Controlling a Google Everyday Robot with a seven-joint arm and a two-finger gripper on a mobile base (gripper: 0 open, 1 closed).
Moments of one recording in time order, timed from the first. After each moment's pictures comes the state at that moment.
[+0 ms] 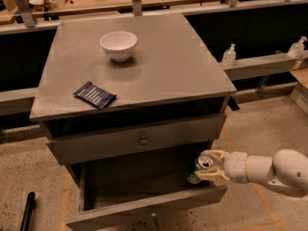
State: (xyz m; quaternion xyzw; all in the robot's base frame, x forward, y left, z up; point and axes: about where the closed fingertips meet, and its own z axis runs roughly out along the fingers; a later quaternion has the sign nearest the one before) arm 0.507 -0.183 0.581 -0.49 0.71 0.23 0.45
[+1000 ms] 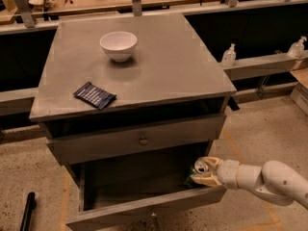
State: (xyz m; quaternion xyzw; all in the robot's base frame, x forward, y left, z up) arm 0.521 -0.183 0.516 -0.45 0.73 0.24 0.45
